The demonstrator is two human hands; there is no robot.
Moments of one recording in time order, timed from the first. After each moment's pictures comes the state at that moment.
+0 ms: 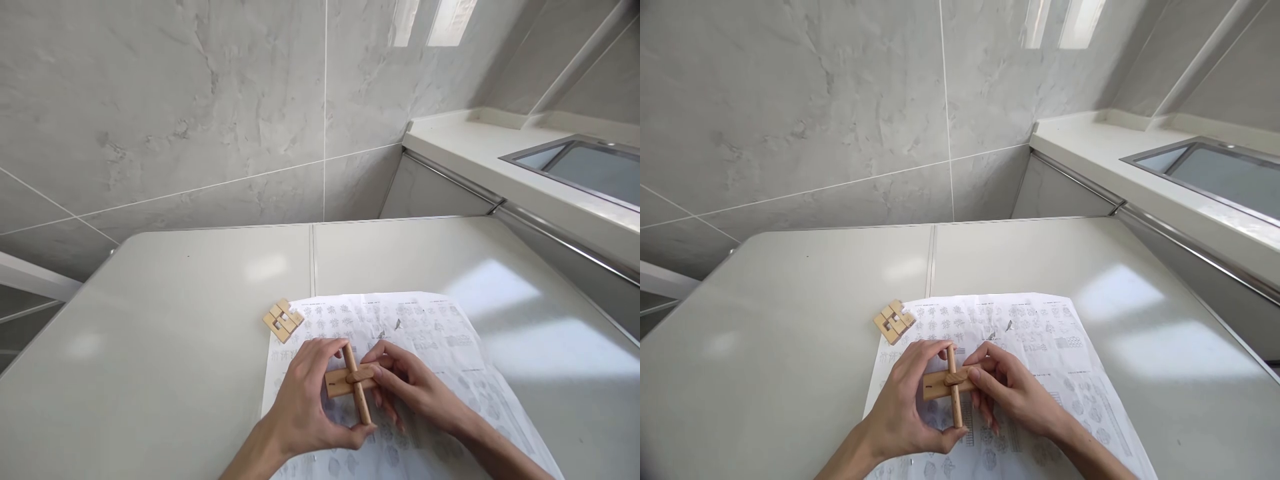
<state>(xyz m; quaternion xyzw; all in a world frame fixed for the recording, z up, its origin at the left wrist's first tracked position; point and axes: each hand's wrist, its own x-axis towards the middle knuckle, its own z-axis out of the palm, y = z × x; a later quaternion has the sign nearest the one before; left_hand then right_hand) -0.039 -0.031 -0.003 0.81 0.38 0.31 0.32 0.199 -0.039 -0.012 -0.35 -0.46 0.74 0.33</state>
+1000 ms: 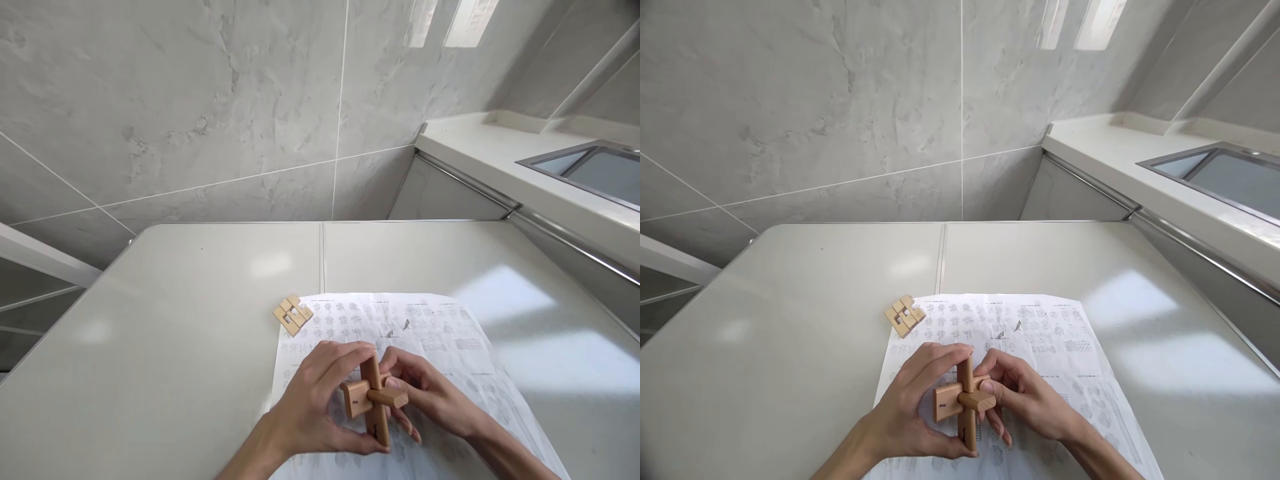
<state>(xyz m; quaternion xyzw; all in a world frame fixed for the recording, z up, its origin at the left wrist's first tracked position) -0.042 -0.034 0.003 0.84 0.28 0.37 0.29 0.200 -0.045 -0.021 -0.23 -0.45 0.79 0.35</state>
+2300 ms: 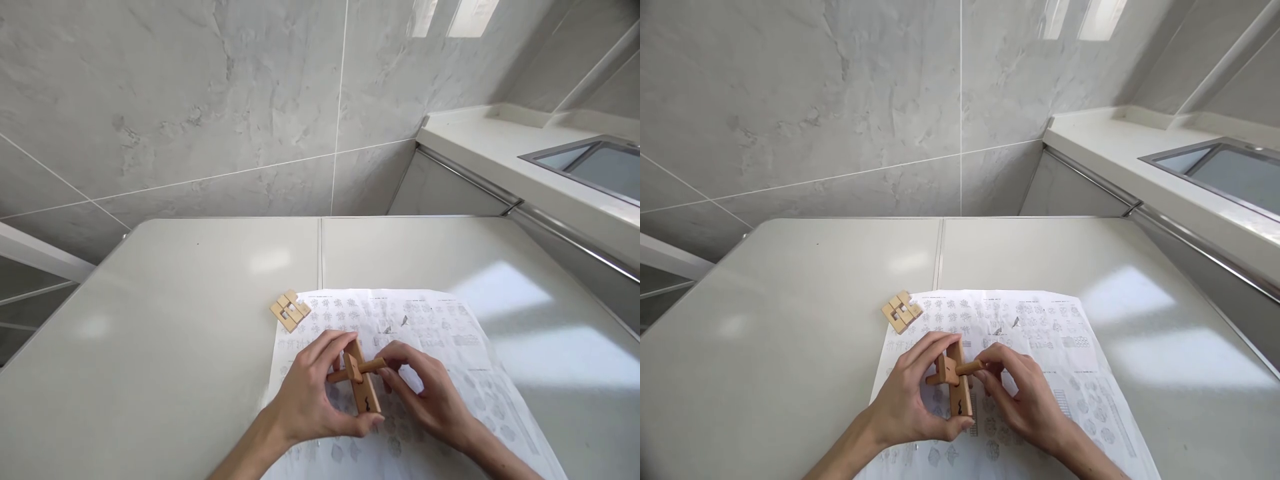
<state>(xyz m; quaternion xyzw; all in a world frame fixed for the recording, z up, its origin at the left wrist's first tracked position) -0.038 -0.039 0.000 0.73 0.38 0.33 0.46 0.198 -0.052 -0.011 -0.42 -0.72 0.38 0.40</state>
